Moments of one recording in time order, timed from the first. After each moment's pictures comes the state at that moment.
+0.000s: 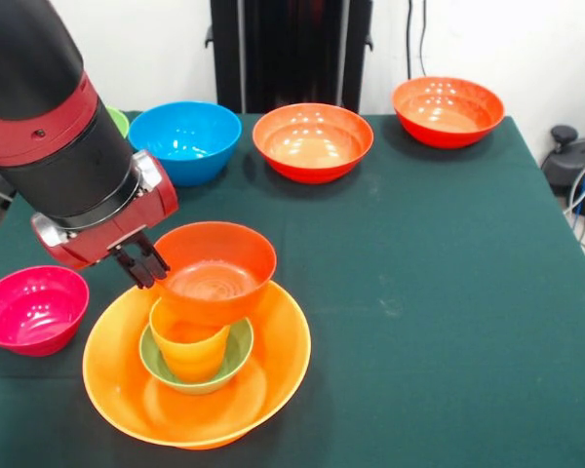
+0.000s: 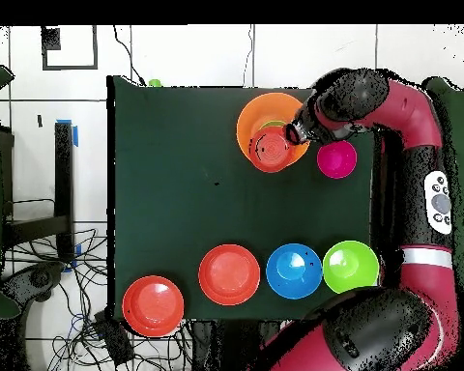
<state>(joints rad) -0.74 -0.26 0.73 0.86 -0.53 1.42 1.02</state>
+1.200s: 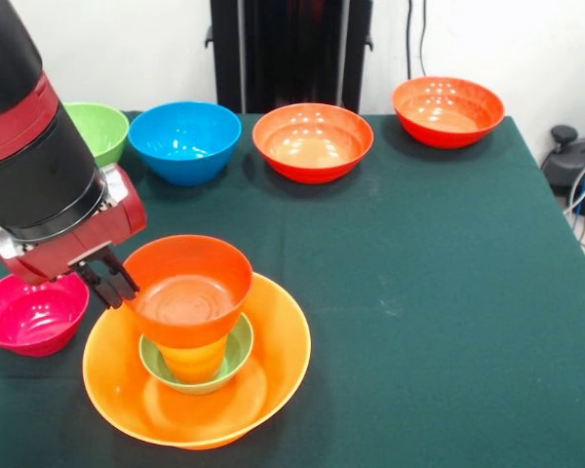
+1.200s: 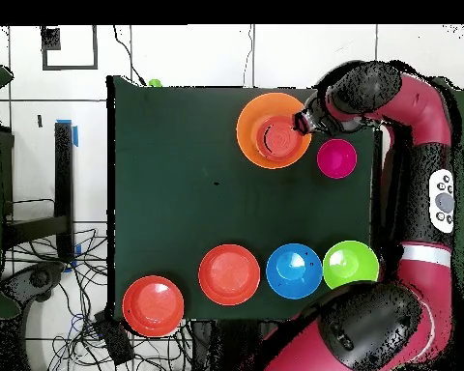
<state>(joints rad) -0.73 -0.23 0.73 0.76 -0.53 1.42 1.02</state>
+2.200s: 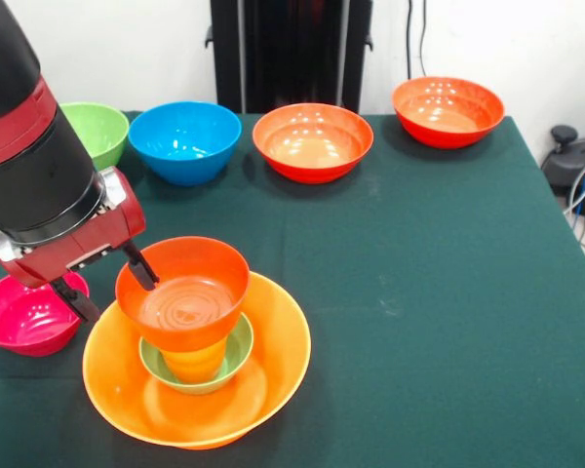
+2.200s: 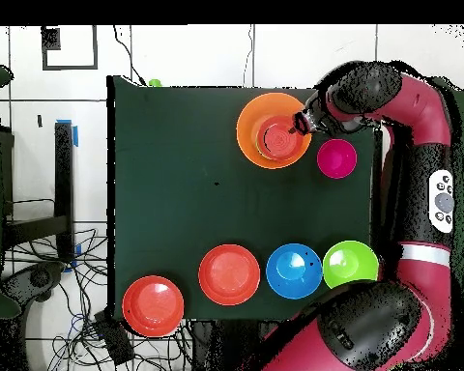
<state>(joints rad) -0.73 -0.22 0.74 0.75 -0.53 1.42 1.02</state>
